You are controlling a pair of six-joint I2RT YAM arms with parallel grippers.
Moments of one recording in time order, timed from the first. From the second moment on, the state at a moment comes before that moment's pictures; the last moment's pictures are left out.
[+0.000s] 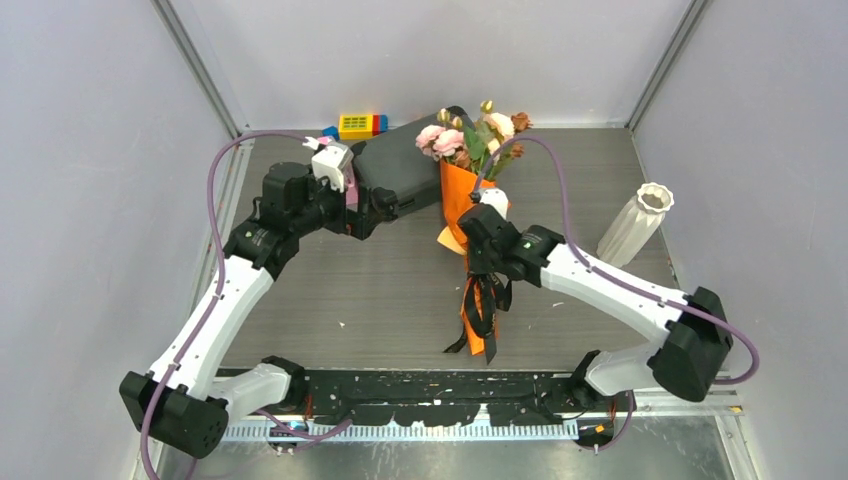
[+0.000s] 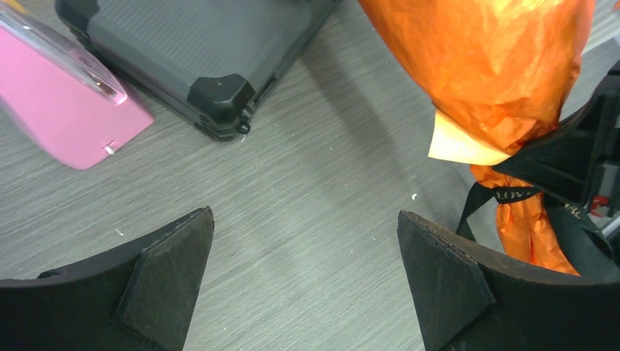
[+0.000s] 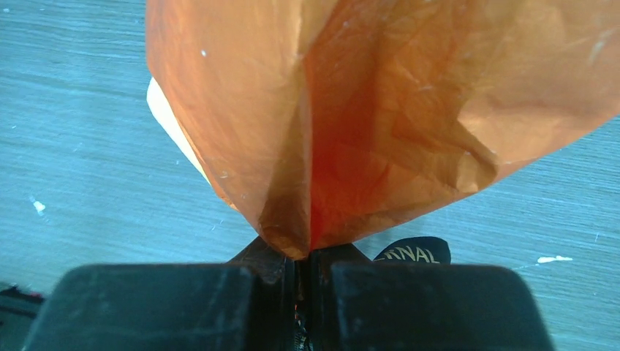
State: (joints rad) left arm -0.35 1.09 1.12 -0.49 0.26 -0.07; right arm 0.82 1.32 1.09 -0.68 0.35 0.63
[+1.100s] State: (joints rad) left arm -0.35 1.08 1.11 -0.48 0.22 -0.06; right arm 0.65 1.52 0.92 -0.49 0.39 0.59
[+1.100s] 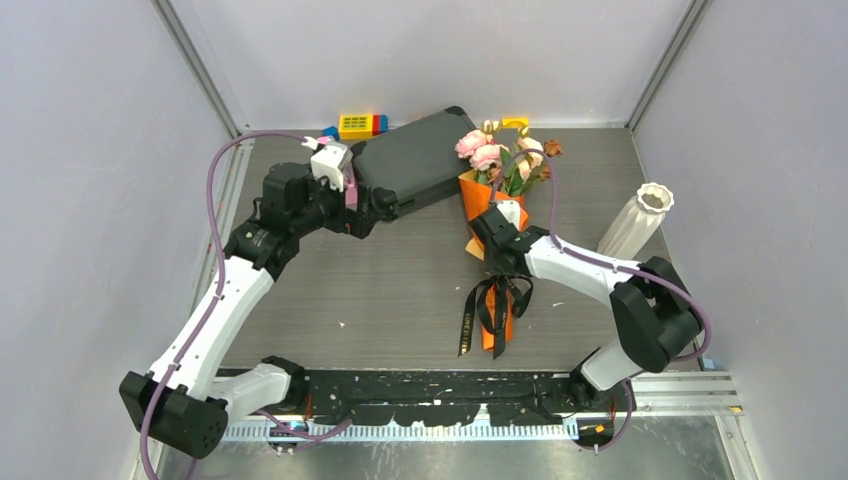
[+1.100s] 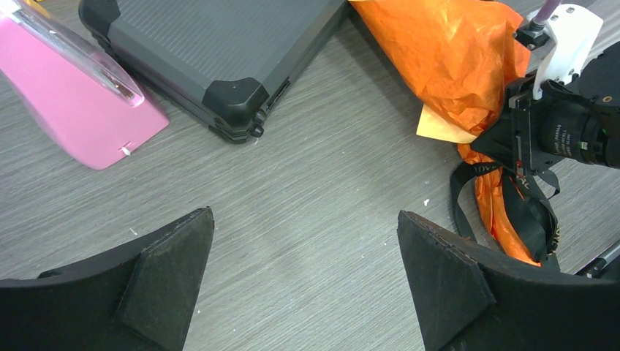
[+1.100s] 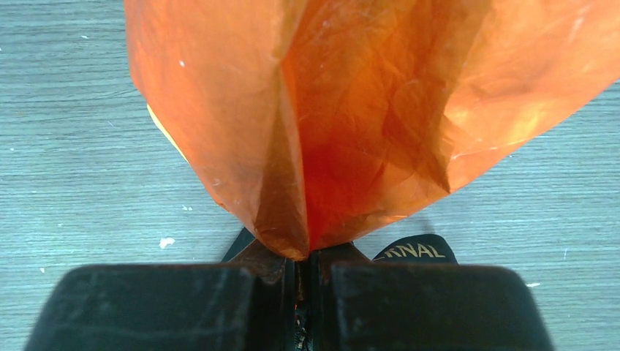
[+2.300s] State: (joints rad) left arm -0.35 1.12 1.11 -0.48 0.22 -0.06; right arm 0.50 1.66 0.95 -0.34 0.42 0.76
